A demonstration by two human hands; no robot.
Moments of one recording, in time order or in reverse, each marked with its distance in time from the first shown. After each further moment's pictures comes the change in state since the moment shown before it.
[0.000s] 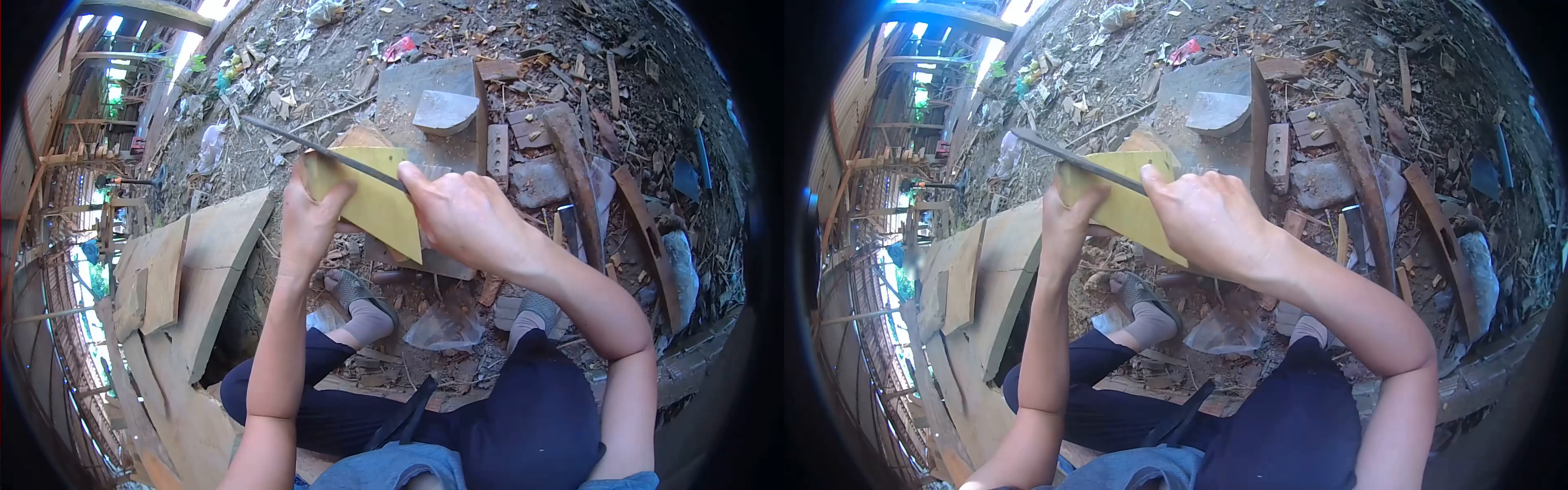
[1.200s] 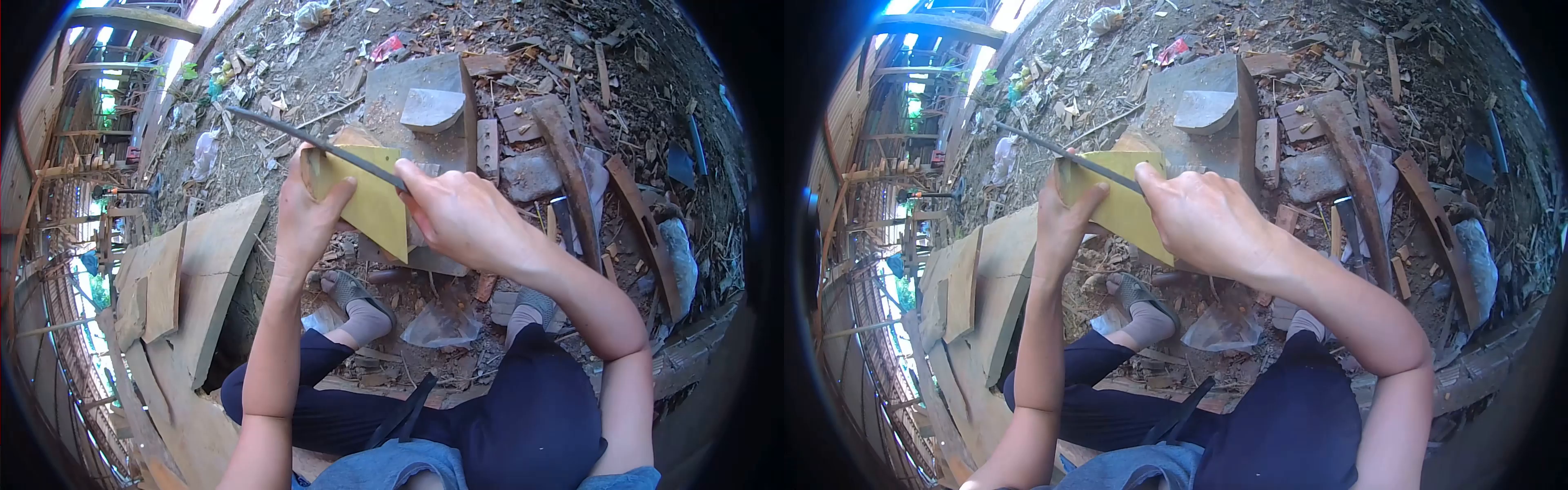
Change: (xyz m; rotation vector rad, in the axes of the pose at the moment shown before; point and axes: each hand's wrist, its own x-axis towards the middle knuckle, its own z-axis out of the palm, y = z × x) left_hand 0.008 -0.005 0.003 0.259 -0.016 0.237; right_hand -0.011 0.005 -0.009 0.208 -0.051 0.105
